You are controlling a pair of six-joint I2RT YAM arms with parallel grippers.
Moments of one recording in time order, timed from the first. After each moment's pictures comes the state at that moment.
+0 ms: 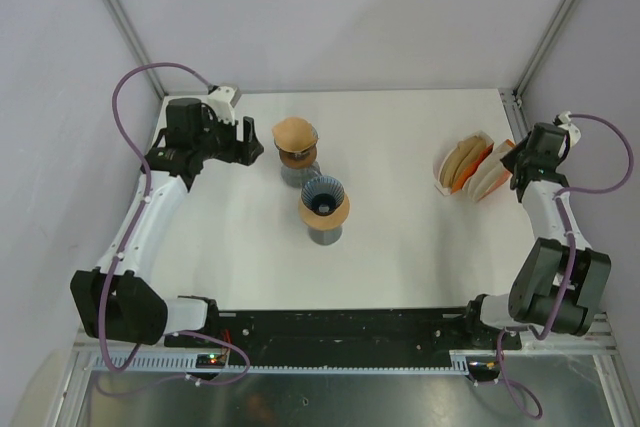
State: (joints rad) left arm -0.11 1.29 1.21 -0.49 0.35 0.06; right arm -0.30 1.35 0.93 -0.13 0.10 0.49
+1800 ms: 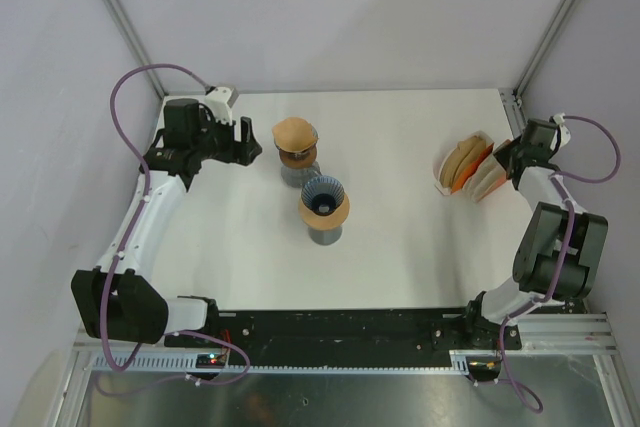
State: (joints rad) left arm -0.09 1.29 1.20 -0.49 0.37 0.05; right arm -0.30 1.58 1.01 -0.04 0.04 0.63
